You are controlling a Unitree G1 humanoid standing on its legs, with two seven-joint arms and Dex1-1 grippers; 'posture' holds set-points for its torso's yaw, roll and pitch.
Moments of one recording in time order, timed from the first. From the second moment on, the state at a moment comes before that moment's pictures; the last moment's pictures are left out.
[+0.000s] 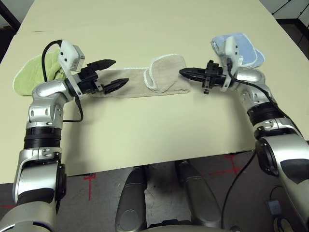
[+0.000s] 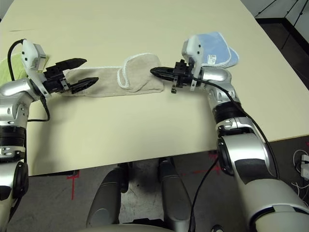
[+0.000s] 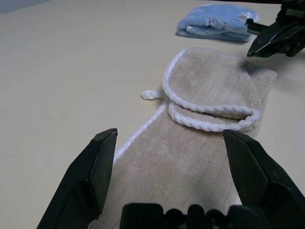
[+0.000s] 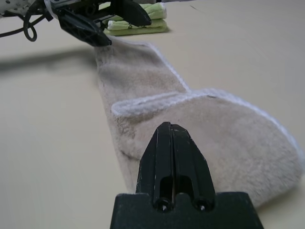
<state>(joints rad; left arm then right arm) -0.73 0.68 0.14 0.46 -0.33 0.07 -1.12 -1.11 -0.33 0.02 1.02 0.21 -0.26 1.27</state>
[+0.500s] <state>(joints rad) -0.74 0.73 0.14 0.53 -0.38 0.02 -1.42 -1.17 -0.26 0.08 1.19 0.01 -0.25 1.14</state>
